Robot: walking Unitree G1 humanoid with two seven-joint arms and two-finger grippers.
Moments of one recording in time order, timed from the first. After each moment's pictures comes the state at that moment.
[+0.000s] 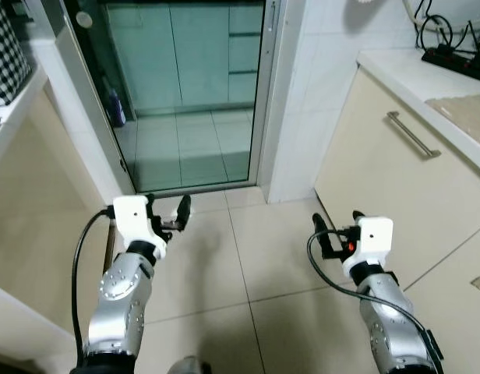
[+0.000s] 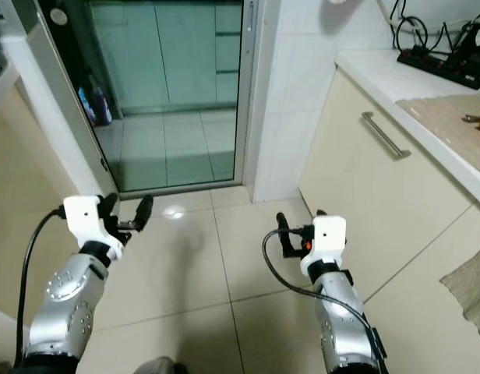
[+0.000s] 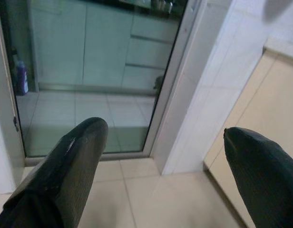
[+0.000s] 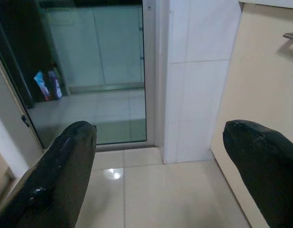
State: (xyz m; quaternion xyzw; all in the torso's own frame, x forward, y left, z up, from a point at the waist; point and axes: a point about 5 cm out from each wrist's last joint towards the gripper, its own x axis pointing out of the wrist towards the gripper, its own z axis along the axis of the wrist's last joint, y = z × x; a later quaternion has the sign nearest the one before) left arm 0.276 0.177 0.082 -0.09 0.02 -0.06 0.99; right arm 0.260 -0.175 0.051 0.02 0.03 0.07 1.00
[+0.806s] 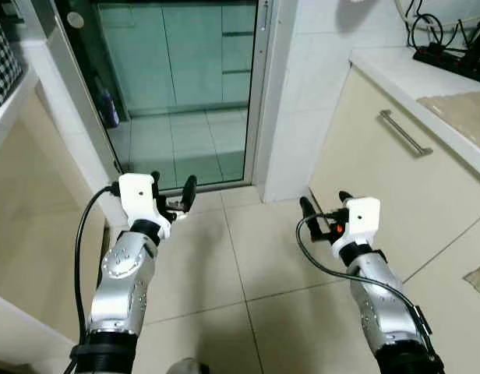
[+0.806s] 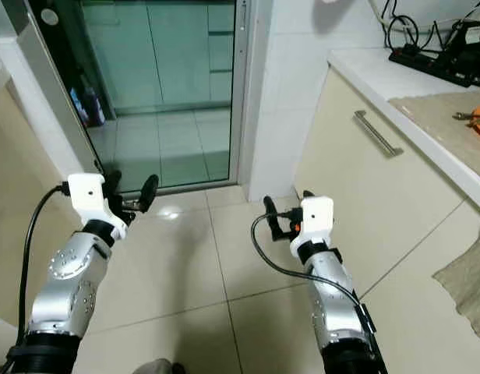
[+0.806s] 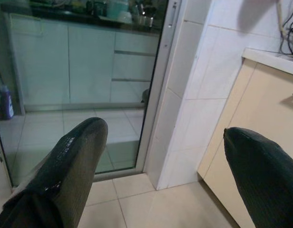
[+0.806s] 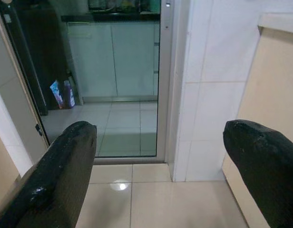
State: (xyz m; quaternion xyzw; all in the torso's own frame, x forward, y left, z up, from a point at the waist) left arm 0.295 0.170 0.106 -0.05 -0.01 -0.08 1.00; right arm 0.284 -0.158 0.068 0.01 0.00 0.11 0.99
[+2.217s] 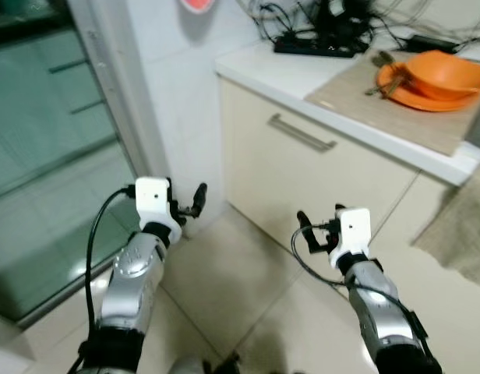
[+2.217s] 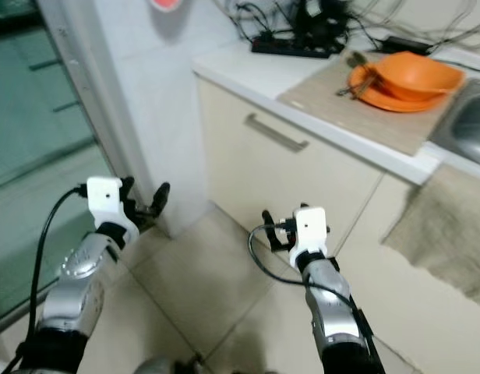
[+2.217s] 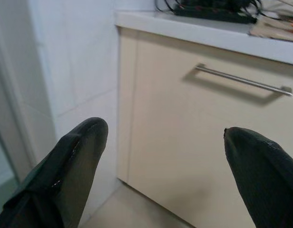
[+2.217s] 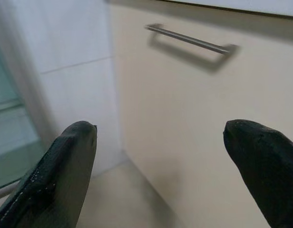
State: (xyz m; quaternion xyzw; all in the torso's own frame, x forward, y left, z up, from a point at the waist) left arm 0.298 0.160 0.097 -0.03 0.02 -0.10 0.99; right arm 0.278 -0.155 0.047 -0.01 0.04 0.11 0.99
